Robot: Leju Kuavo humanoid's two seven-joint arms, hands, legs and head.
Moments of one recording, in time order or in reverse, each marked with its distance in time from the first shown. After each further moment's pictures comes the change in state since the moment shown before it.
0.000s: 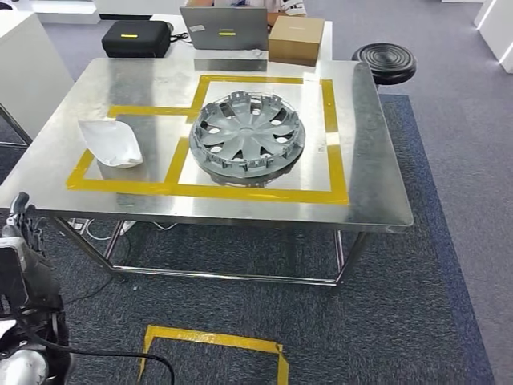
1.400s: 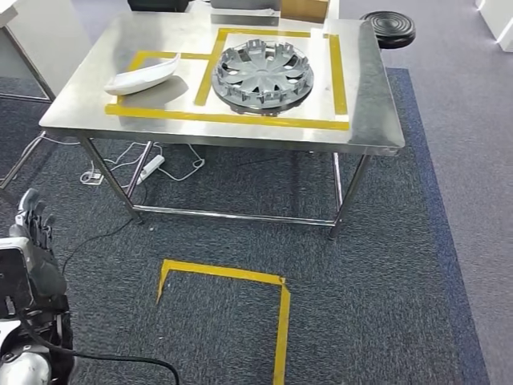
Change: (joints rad) left arm 0.023 -0.004 -0.043 -0.037 -0.009 0.000 0.006; right arm -0.003 0.003 -0.004 -0.001 0.000 0.000 -0.004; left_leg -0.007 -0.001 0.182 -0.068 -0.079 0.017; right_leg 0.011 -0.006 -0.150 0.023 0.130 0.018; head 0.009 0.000
